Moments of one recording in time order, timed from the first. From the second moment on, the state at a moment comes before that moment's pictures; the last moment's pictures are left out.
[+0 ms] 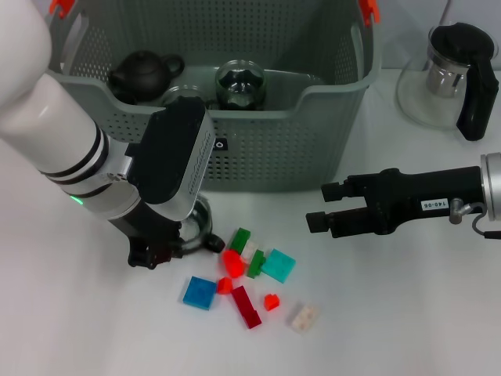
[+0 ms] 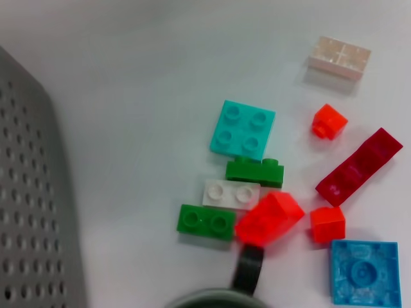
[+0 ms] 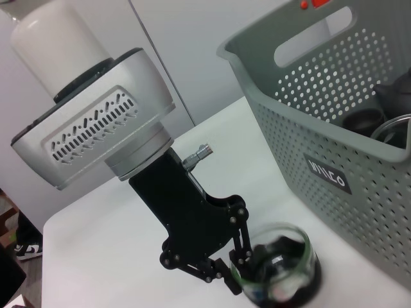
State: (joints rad) left arm -0.66 -2.17 1.33 1.16 2.74 1.51 -1.51; right arm 0.61 2.10 -0.92 -0.80 -2.04 -1.56 1.80
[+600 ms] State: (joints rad) left arm -0.65 -2.17 1.25 1.33 2.73 1.77 -1.57; right arm 0.61 2.09 -0.92 -0.80 -2.04 -1.57 1.80
